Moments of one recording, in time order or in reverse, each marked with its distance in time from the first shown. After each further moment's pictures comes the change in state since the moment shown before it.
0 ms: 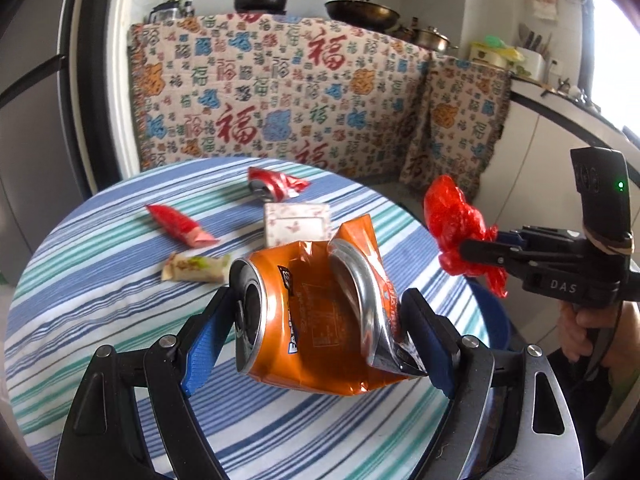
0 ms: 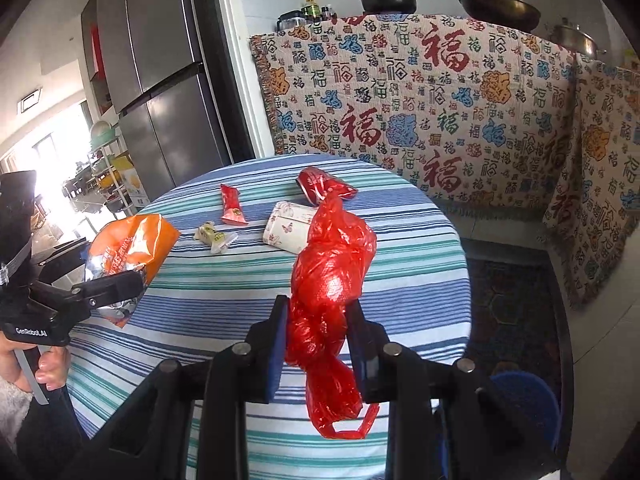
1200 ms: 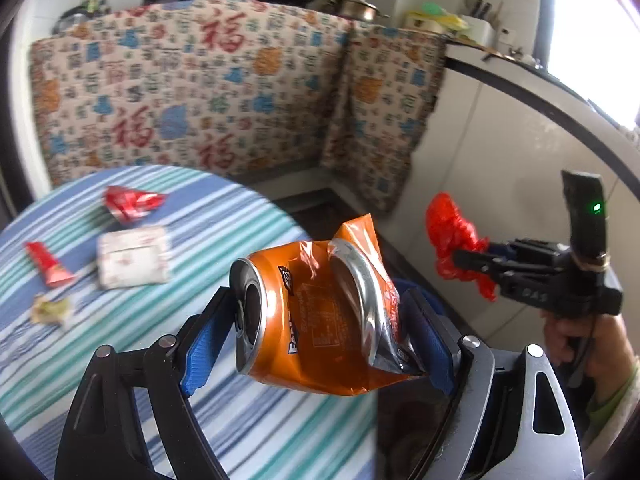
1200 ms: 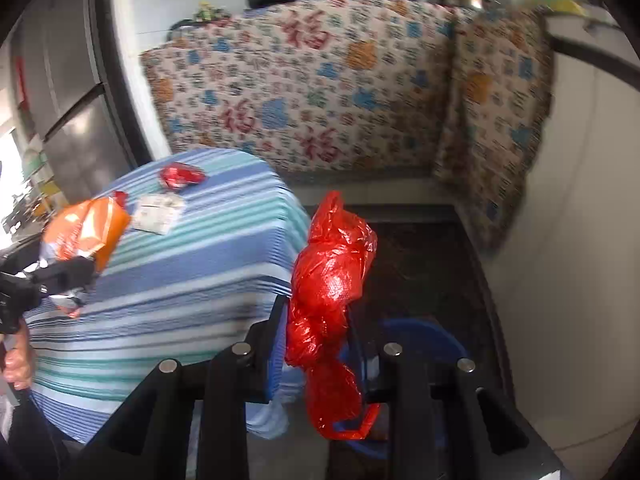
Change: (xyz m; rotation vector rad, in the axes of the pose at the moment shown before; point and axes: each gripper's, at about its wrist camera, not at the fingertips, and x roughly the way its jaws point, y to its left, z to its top) left arm 0.072 -0.136 0.037 0.085 0.086 -0.214; right arm -0.068 -0.145 -0.051 0.167 0.052 -0.257
